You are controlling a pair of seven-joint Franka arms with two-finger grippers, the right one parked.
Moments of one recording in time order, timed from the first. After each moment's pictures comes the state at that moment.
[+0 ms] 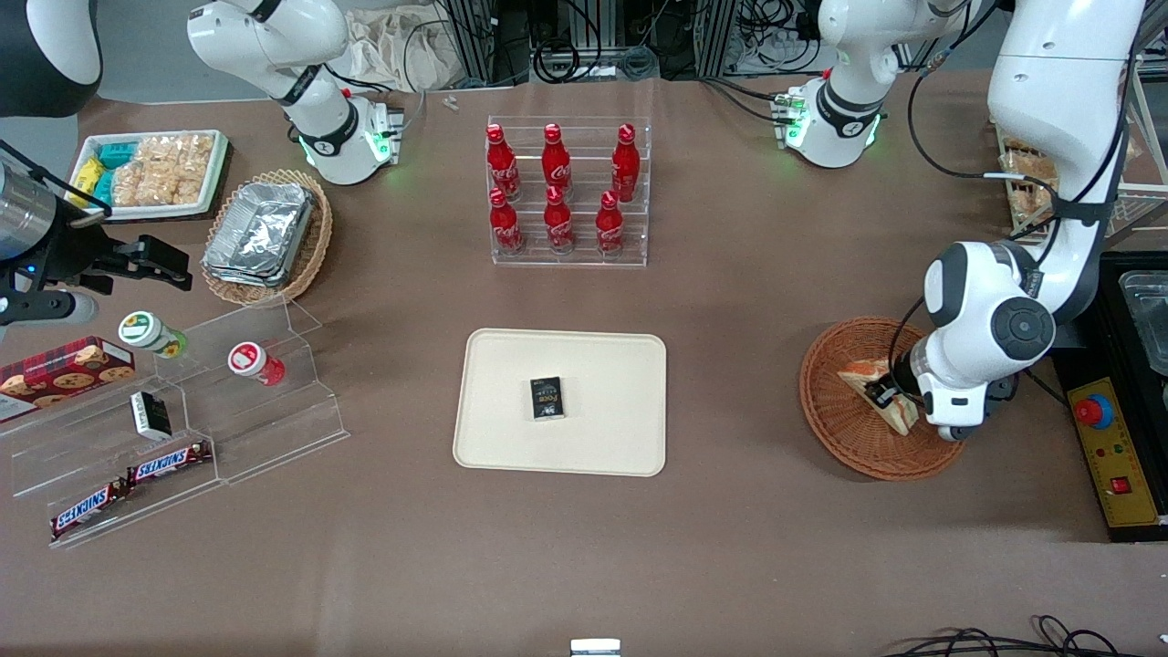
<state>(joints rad) 0.12 0.39 -0.17 -2.01 0.10 2.34 -0.85</state>
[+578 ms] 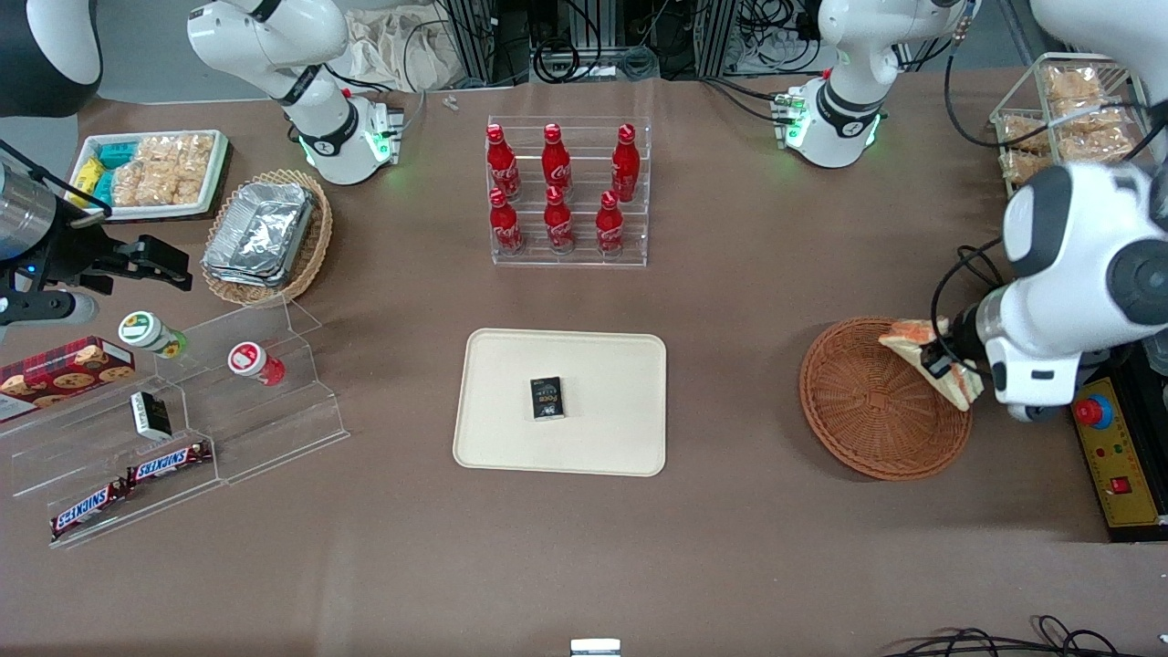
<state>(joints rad) 0.12 0.23 -0.27 -1.62 0.09 1.67 -0.82</state>
